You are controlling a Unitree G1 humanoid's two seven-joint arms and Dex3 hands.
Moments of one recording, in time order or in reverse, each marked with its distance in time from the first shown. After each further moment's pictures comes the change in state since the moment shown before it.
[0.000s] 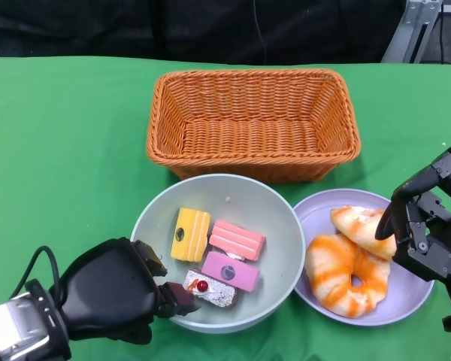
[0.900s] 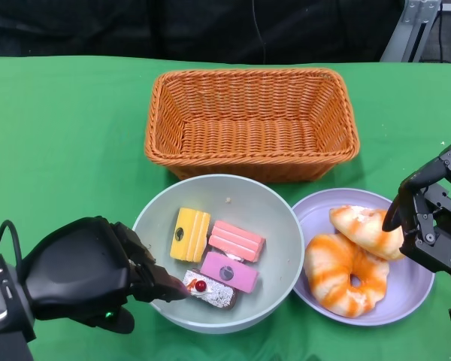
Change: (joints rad) left arm 0.000 -0.053 0.311 0.032 -0.182 -0.335 -0.272; right arm -0.041 -0.016 -0.031 0.045 0.023 -0.015 0.020
